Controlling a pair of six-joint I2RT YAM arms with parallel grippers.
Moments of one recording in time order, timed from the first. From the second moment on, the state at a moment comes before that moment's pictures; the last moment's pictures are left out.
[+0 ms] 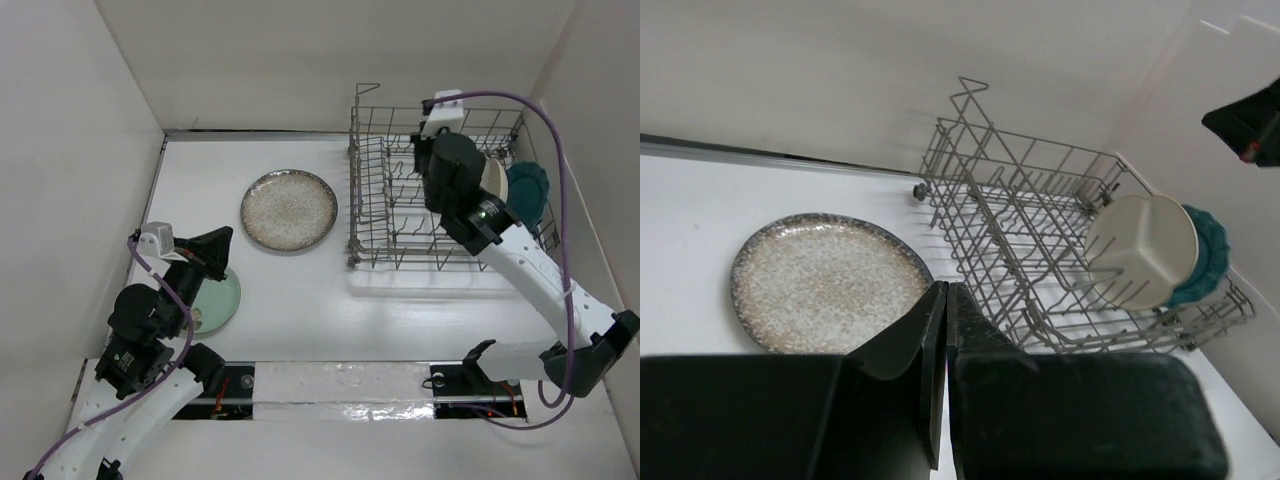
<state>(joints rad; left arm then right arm) -0.61 0.32 0.75 -0.27 -0.24 -0.36 0.57 1.28 1.41 -0.16 0.76 -0.21</state>
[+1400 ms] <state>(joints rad) -0.58 0.30 0.71 -0.19 -0.55 -0.30 1.13 2.22 1.34 0.41 -0.01 0.96</state>
